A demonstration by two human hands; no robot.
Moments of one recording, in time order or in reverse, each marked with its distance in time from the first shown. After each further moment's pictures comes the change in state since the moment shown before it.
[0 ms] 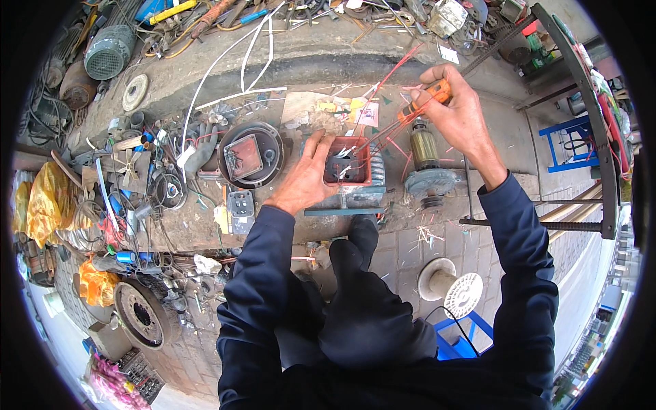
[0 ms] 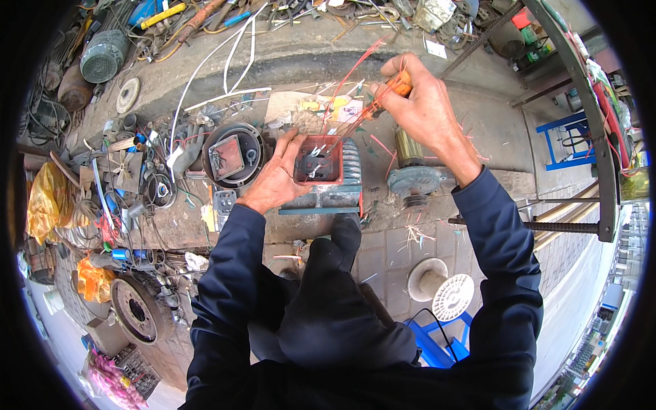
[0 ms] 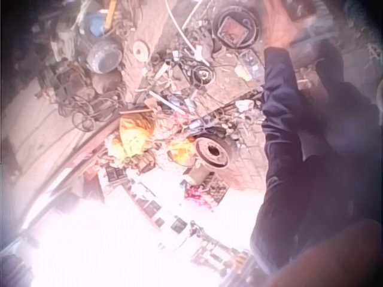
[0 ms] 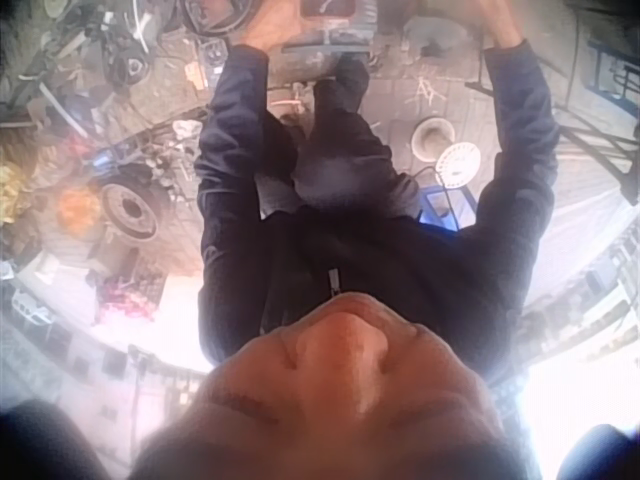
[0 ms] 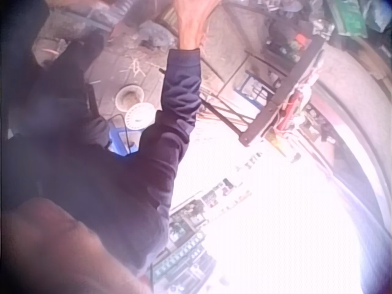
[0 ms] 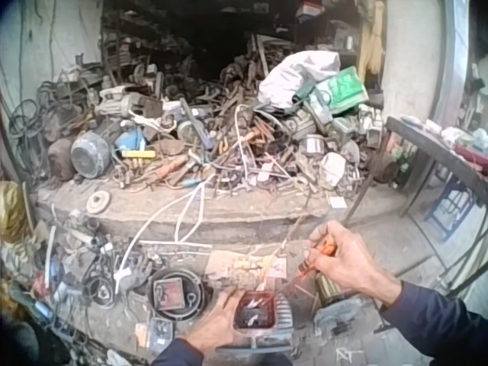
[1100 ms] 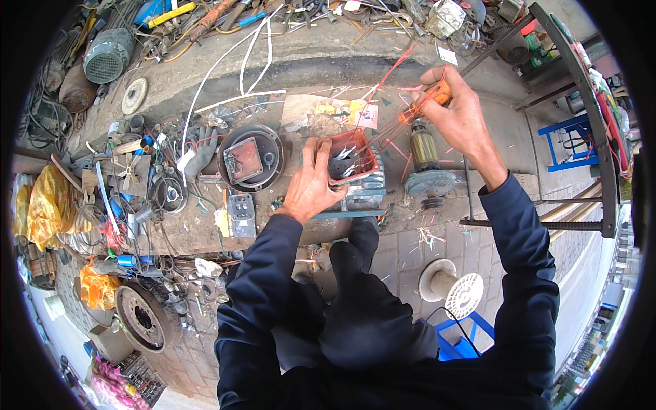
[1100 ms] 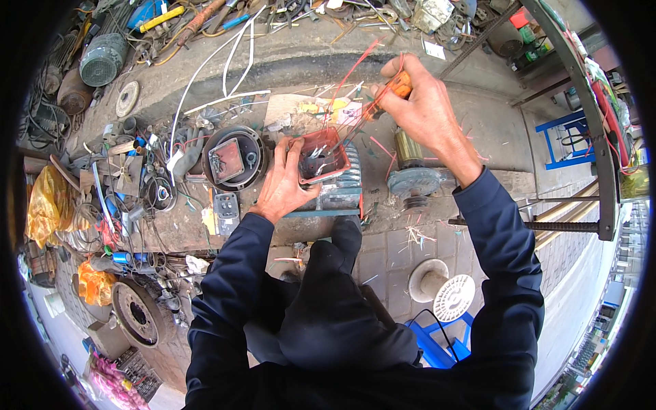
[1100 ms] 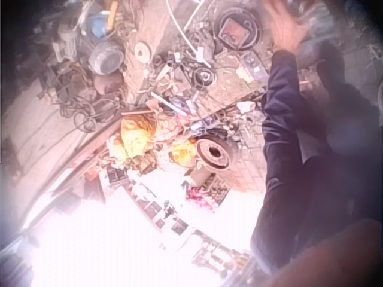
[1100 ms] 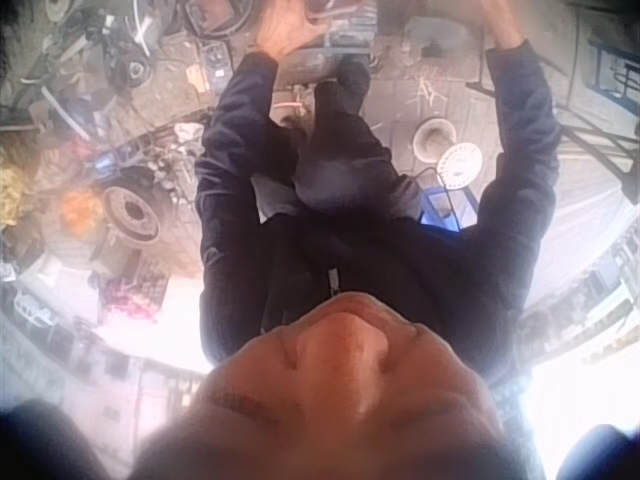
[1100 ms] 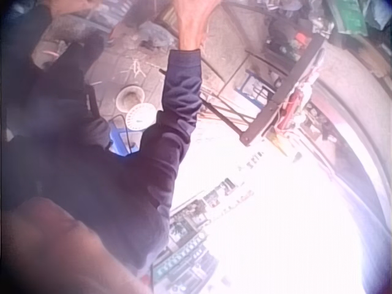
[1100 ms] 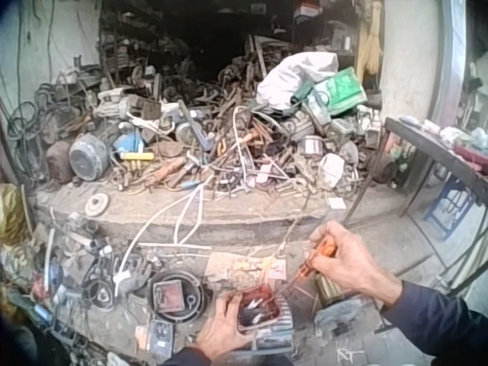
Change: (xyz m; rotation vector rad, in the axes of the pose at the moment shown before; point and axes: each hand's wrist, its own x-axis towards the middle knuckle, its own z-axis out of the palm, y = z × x) left_hand -0.003 -0.010 0.033 0.136 0.279 0.069; right_hand 0.002 -0.002 -0.004 -0.066 -0.007 0.020
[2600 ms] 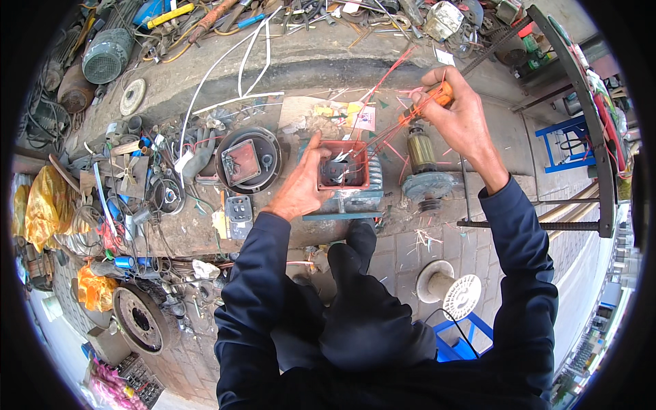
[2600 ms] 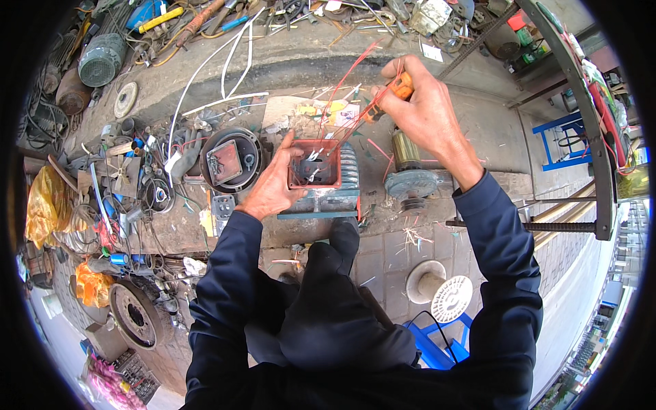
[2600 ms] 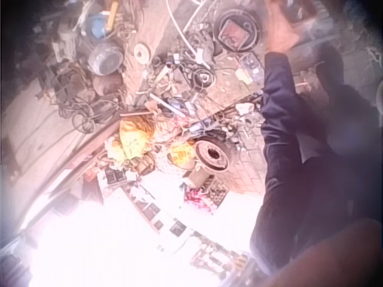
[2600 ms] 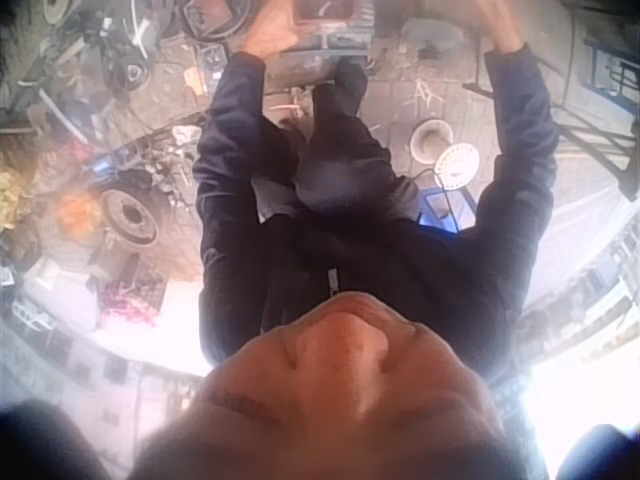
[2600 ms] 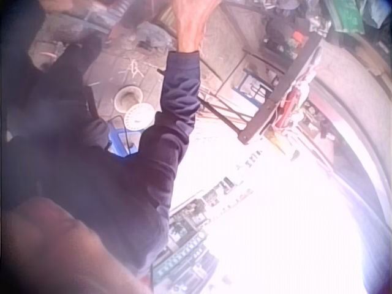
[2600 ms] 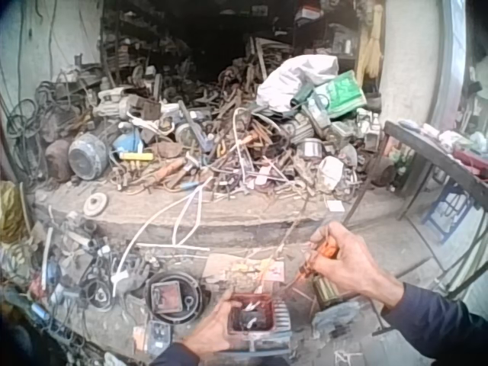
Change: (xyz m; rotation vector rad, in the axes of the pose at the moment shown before) left_hand 0.005 -0.015 -0.023 -0.375 -0.267 -0.079; right_hand -0.001 -0.008 -0.005 0.029 0.014 -0.002
